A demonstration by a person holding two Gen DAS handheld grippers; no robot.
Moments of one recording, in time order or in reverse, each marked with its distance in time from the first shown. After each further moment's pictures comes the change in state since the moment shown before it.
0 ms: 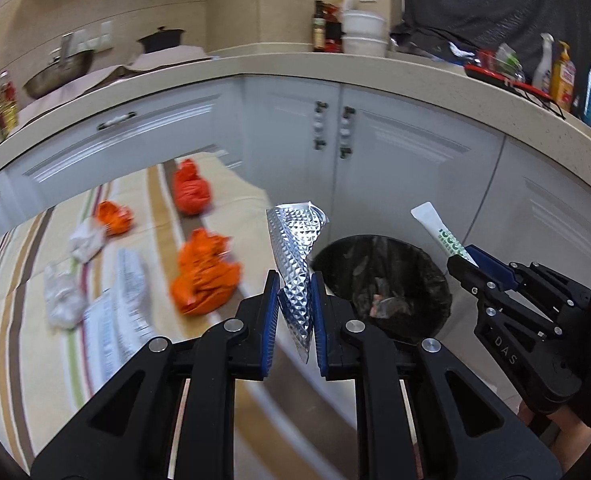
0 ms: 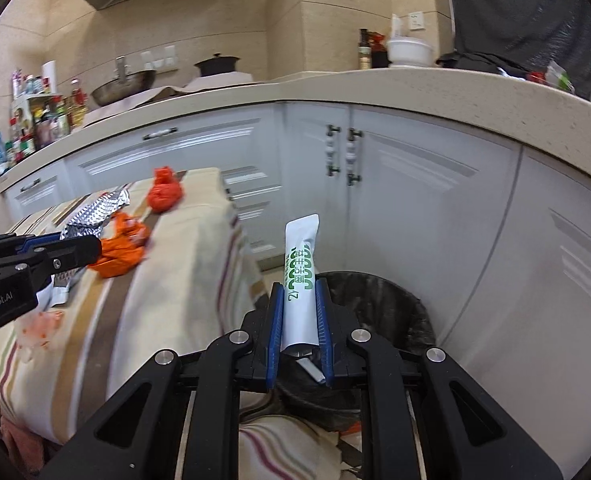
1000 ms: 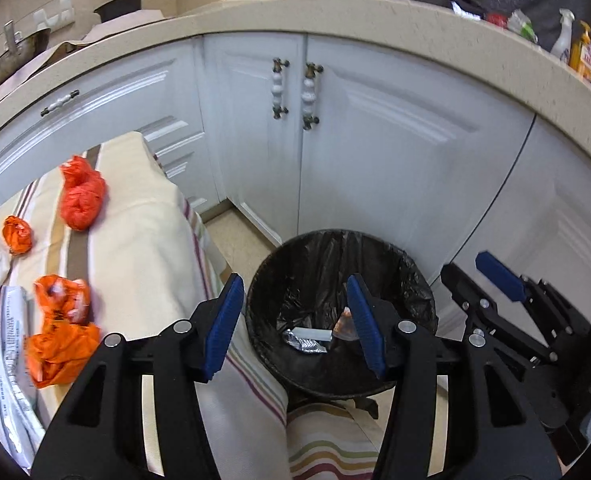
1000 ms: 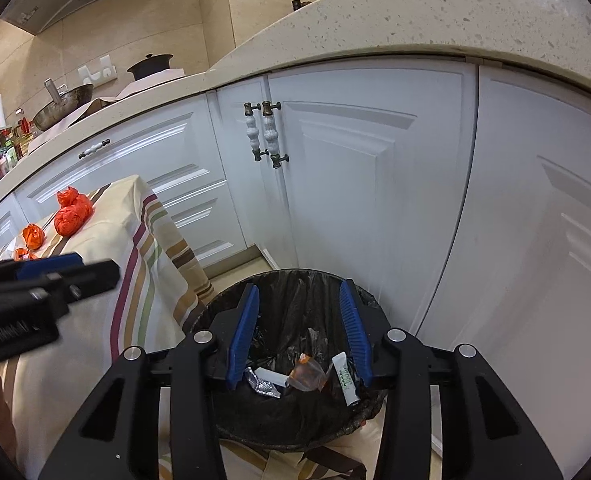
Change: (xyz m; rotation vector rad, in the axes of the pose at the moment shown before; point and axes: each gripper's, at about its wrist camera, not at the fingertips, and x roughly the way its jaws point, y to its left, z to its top) left arm 0.097 -0.058 0.037 -0.029 0.123 -0.029; right arm 0.062 -0.079 0.003 0.138 0.050 -0.069
